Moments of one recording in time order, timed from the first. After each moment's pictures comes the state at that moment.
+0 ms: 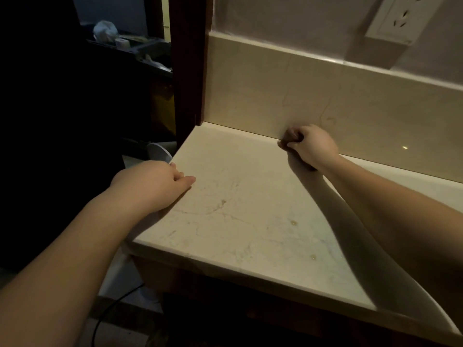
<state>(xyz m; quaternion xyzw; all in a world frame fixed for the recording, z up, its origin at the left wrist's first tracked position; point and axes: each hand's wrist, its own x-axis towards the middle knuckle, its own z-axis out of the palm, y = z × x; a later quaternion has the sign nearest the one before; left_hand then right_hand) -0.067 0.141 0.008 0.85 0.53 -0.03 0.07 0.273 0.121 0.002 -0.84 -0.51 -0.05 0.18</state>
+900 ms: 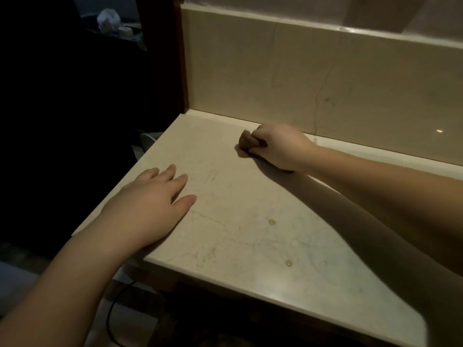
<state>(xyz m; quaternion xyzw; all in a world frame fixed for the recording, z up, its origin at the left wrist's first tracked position) -0.031 0.094 -0.010 0.85 0.53 -0.02 0.07 0.246 0.116 -0.005 -0.67 -0.73 -0.01 0.12</state>
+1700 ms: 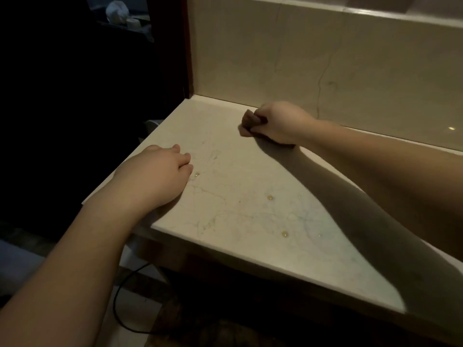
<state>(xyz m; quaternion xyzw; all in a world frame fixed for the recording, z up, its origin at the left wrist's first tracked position) -0.023 0.094 -0.007 0.84 0.54 0.00 0.04 0.240 0.120 0.009 -0.70 -0.71 0.00 0.07</state>
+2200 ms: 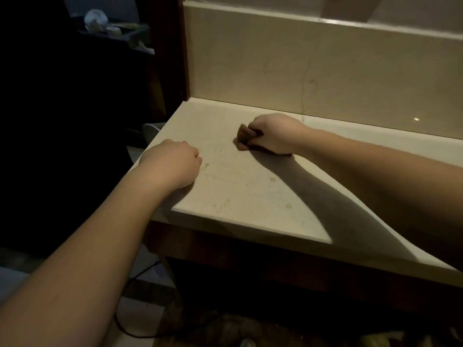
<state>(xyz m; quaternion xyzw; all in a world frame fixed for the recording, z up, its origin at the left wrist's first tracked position) -0.025 0.110 -0.008 0.87 0.48 -0.08 -0.02 0.200 0.065 0.017 -0.70 -0.71 0.03 0.05</state>
